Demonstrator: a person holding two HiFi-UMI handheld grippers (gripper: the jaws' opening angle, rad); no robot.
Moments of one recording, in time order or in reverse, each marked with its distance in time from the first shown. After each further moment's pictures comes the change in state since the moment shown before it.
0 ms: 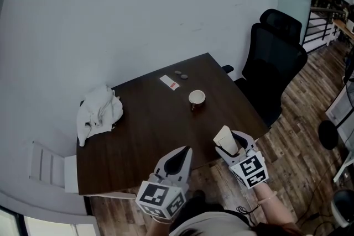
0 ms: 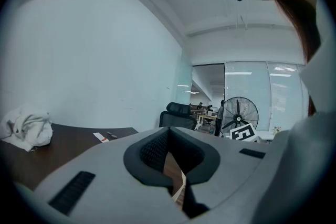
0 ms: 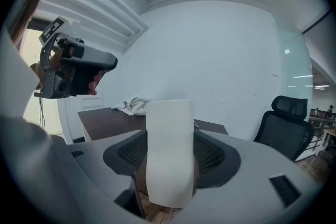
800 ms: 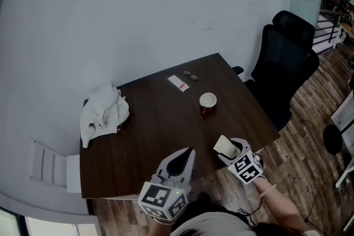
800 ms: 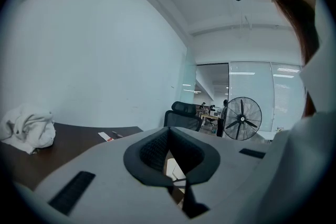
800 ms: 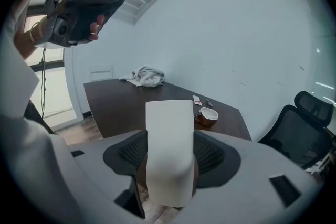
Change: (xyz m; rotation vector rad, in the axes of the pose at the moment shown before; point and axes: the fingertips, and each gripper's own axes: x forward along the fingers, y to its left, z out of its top) left arm 0.015 0.065 0.001 -0.018 0.012 0.018; right arm 0.104 0.013 -0.080 -0.117 0.260 0.121
